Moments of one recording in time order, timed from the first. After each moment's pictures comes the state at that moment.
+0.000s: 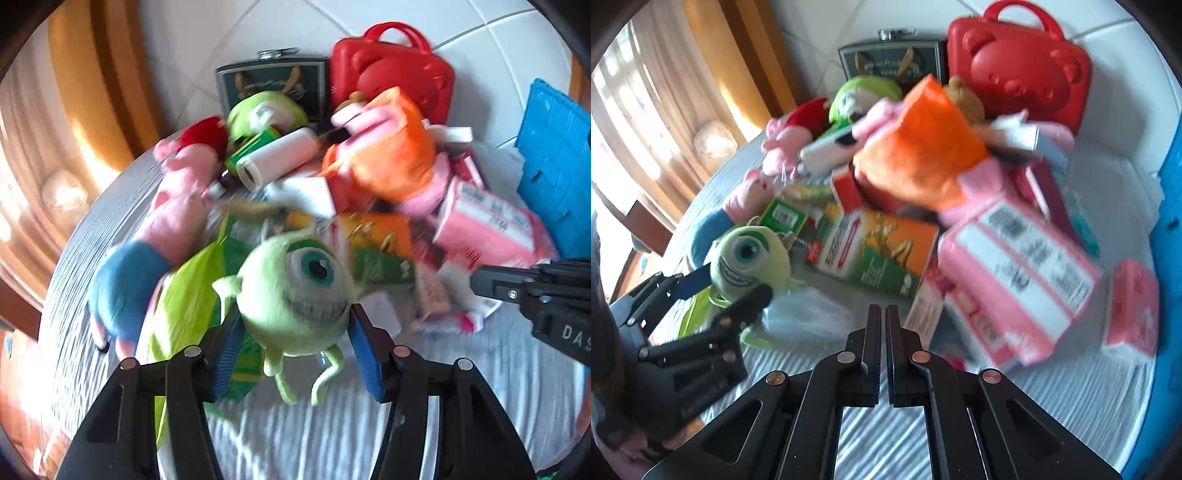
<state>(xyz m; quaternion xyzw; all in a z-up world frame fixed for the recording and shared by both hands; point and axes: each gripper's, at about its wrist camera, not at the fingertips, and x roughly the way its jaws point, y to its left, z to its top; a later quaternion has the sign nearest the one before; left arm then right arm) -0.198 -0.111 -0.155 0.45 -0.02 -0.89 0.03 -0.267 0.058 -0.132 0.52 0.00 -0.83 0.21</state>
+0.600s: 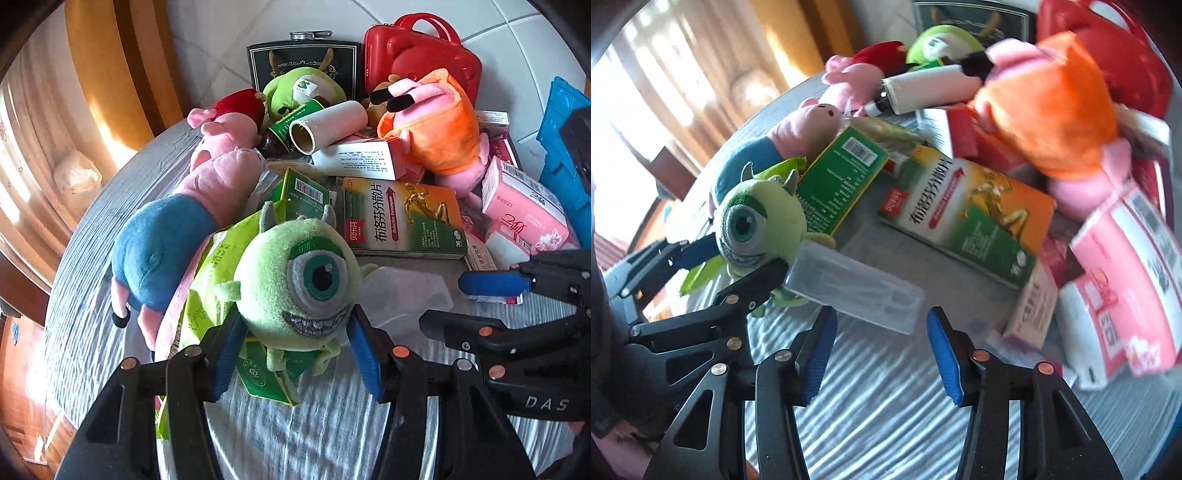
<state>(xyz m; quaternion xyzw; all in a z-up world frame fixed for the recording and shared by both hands) -0.182 -0.159 -0.181 0.46 -0.02 -0.89 0.04 -0.260 -0.027 -0.173 0.54 0.08 -0.78 0.30</state>
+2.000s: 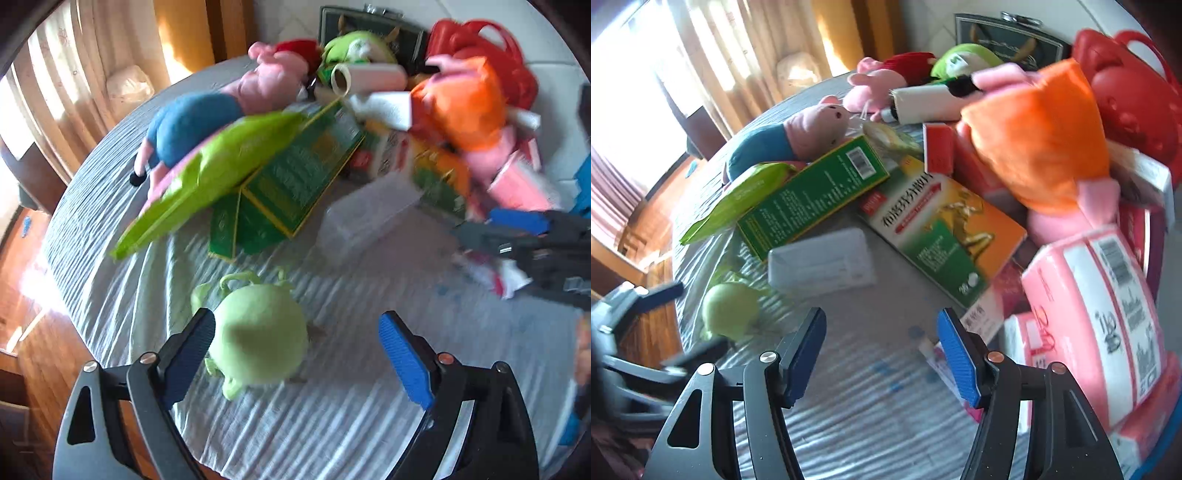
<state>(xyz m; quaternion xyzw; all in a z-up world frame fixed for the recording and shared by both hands) -0.128 -0.122 -0.210 0.52 0.09 -0.83 0.17 -0.278 0.033 -0.165 0.51 0.13 -0.77 0.37</state>
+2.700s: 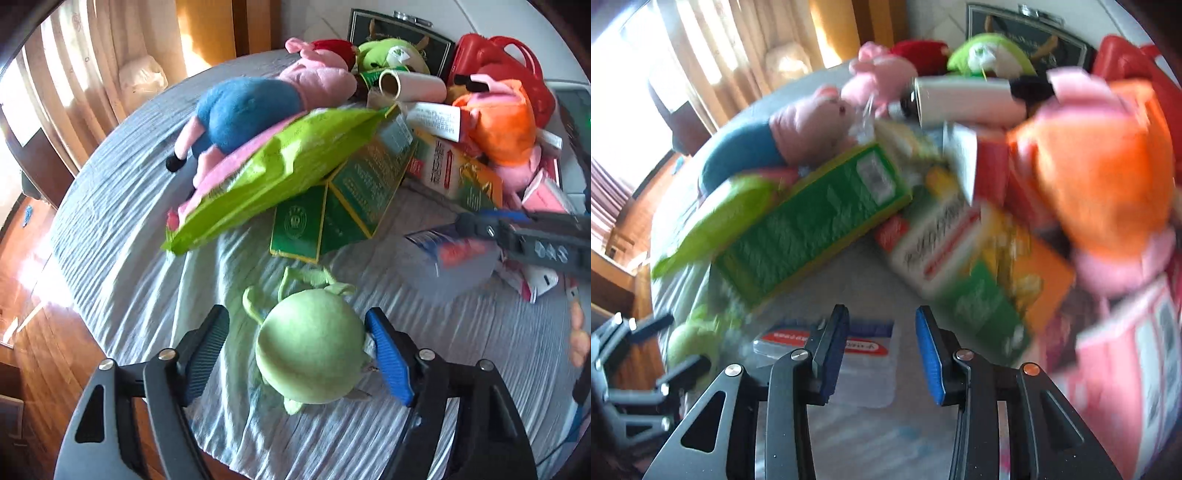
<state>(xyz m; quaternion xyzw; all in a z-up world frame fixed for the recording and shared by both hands) -0.108 -0.173 -0.214 0.51 0.12 -0.84 0.16 -0.283 -0.019 -0.186 0.53 0.14 -0.76 0.34</state>
